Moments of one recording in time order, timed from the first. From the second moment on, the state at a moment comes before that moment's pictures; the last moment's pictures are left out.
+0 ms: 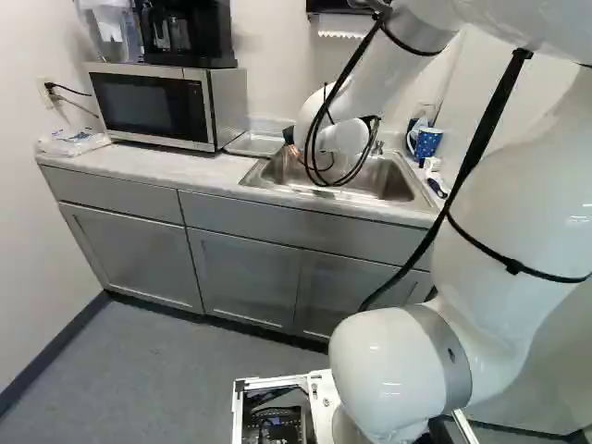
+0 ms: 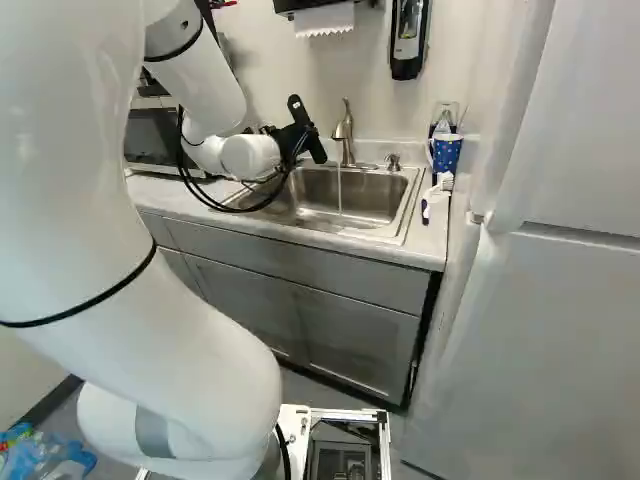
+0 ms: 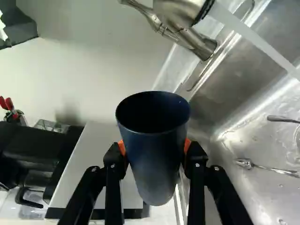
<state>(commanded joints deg) 2.8 0.8 -42.2 0.0 35.3 64.4</state>
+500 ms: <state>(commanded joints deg) 2.8 0.8 -42.2 0.0 35.3 49.4</state>
